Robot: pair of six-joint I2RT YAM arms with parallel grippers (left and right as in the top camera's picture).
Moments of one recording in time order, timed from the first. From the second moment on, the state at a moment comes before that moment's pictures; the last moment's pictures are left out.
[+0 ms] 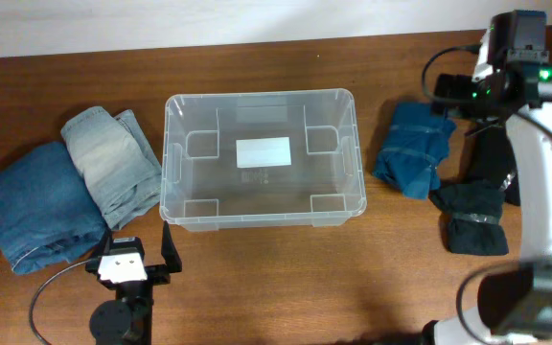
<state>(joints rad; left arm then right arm) 0.02 0.01 0.05 -0.15 -0.04 0.00 -0.18 1.73 1.79 -1.17 0.06 0.11</state>
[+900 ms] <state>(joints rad) 0.02 0.01 0.05 -0.15 -0.04 0.00 -0.41 2.03 1.73 -1.11 -0.35 -0.12</state>
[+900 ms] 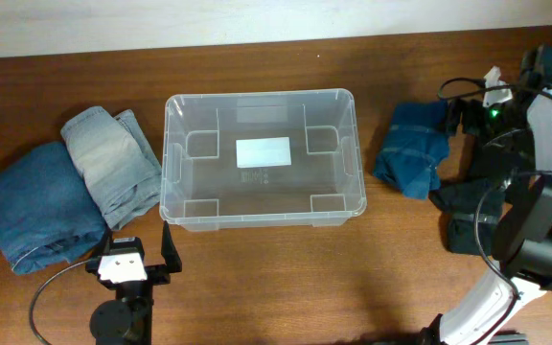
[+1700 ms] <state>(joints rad) 0.02 0.01 0.05 -0.15 -0.04 0.00 -0.41 2.06 1.41 -0.73 -0.48 -0.14</state>
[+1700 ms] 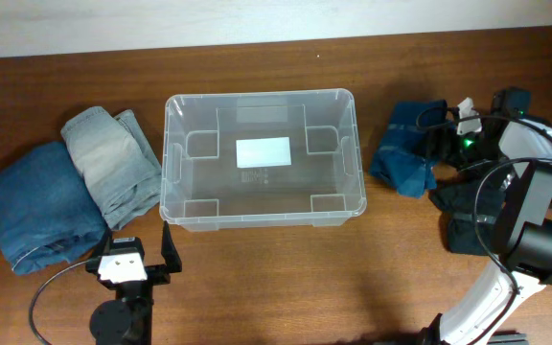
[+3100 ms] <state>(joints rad) 0.02 0.01 0.05 -0.15 -0.04 0.00 -0.39 1.72 1.67 -1.07 -0.50 -0.14</state>
